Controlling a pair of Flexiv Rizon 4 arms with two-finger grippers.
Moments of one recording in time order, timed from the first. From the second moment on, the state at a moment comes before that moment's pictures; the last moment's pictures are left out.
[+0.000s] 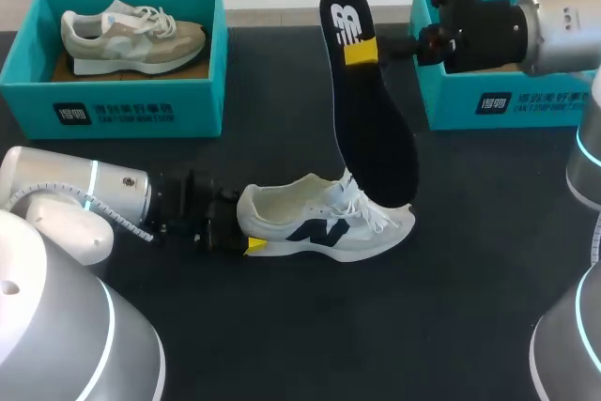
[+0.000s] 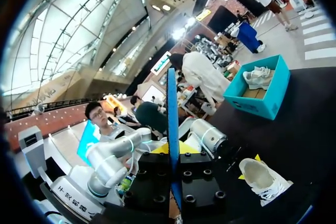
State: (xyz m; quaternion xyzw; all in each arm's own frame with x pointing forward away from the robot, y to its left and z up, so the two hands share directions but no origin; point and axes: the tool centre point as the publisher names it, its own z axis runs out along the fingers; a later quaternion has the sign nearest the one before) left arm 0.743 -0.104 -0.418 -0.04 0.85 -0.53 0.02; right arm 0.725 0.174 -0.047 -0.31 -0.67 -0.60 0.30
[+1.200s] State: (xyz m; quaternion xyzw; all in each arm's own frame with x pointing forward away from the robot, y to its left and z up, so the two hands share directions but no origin) left arm 0.743 -0.104 -0.418 -0.04 0.85 -0.53 0.02; right arm 0.672 0.186 -0.052 -0.33 -0.65 -0.61 0.31
